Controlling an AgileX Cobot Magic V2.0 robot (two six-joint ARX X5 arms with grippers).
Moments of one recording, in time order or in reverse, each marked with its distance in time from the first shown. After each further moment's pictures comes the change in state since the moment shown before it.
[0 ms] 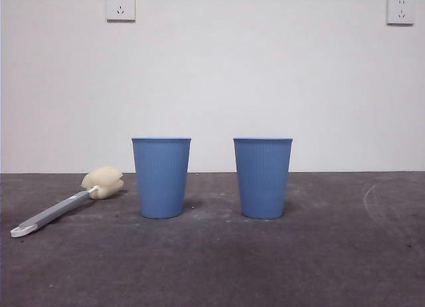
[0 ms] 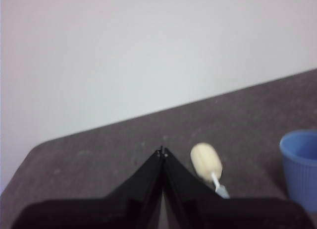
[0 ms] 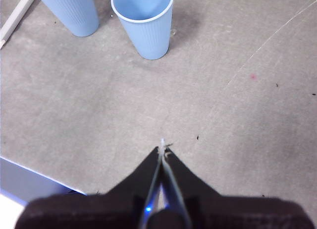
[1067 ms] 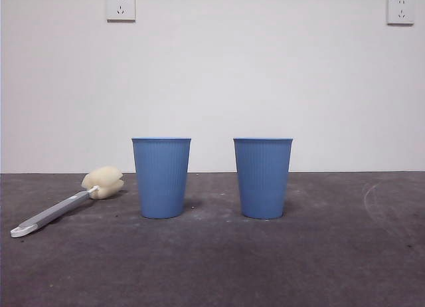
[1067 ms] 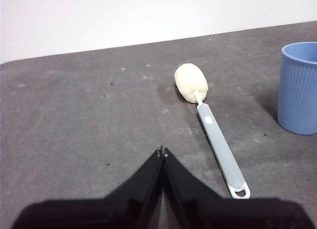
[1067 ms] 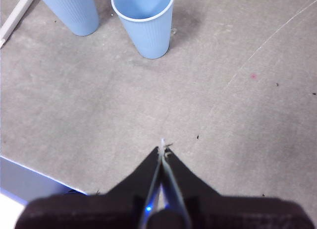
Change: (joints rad) left arm 0.005 -0.220 -0.370 -0.005 0.000 -0.104; right arm 0.000 0.001 0.000 -0.002 0.000 0.000
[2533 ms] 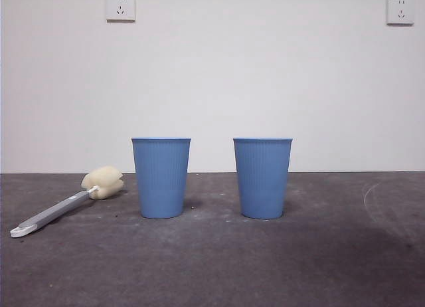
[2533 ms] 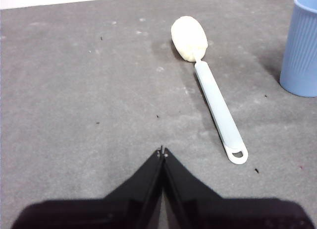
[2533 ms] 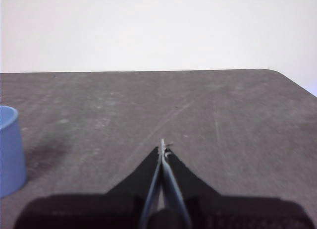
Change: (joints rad) left arm 0.000 0.160 0.000 0.001 0.000 -0.002; right arm -0.554 -0.645 -0.816 0.895 -0.035 -0.171
